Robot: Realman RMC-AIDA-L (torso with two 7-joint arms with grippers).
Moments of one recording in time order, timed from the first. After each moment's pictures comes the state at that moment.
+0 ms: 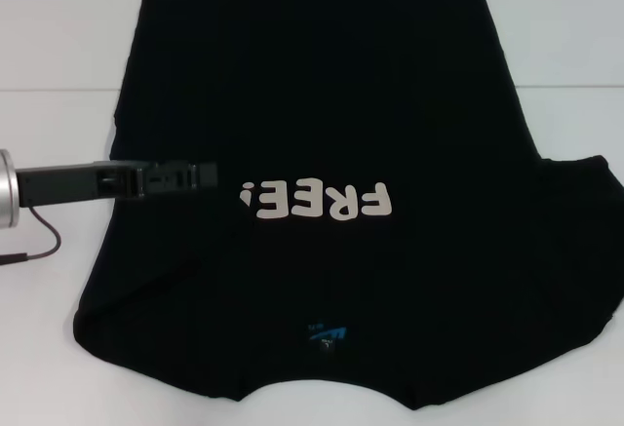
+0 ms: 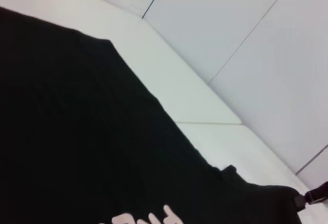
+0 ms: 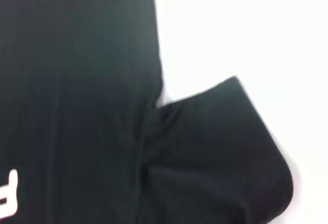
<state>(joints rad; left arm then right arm) -0.55 -2.05 0.61 0.85 2.08 1.53 -2.03 0.68 1.83 -0.67 -0.69 -2.58 -1.31 2.67</state>
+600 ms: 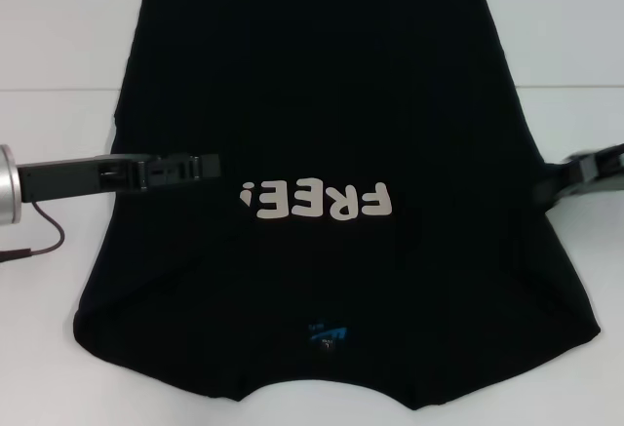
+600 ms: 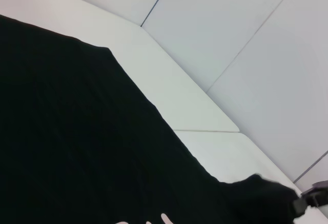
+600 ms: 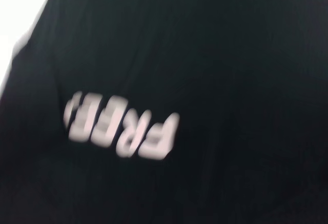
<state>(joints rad) -0.55 -2.06 0.60 0.85 2.06 1.52 -2.03 0.83 1.89 -0.78 -0.70 -2.51 -1.45 2.47</state>
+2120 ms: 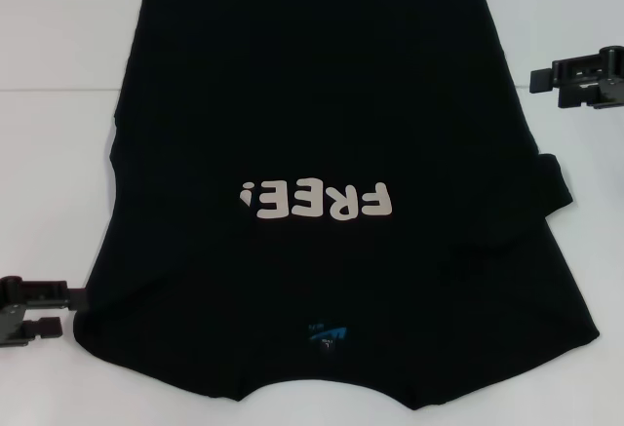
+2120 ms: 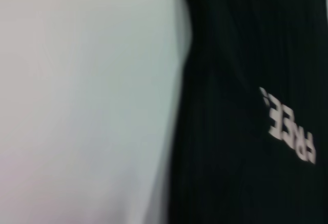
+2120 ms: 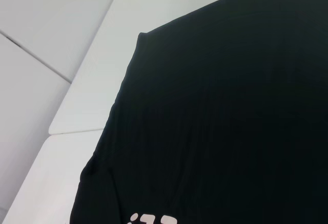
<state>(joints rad) -0.44 -1.99 0.36 0.85 2.49 1.67 -2.51 0.79 1.85 -0.64 -0.76 -2.27 -1.46 2.51</state>
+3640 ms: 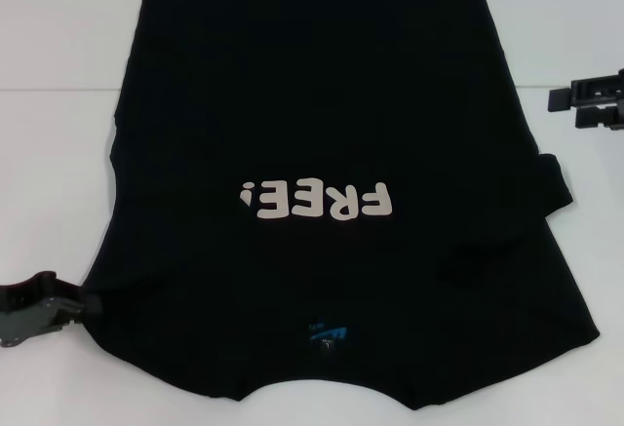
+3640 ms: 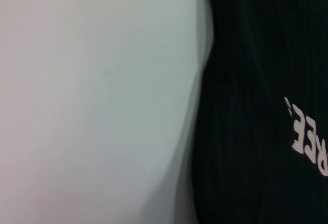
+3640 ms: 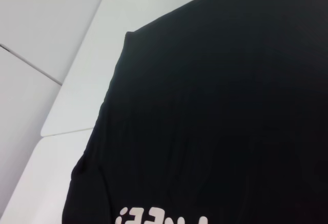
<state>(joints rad) -0.48 -2.00 0.40 0.73 2.50 1.50 -2.53 0.74 1.83 -0.62 -0.73 -2.27 -1.46 2.49</state>
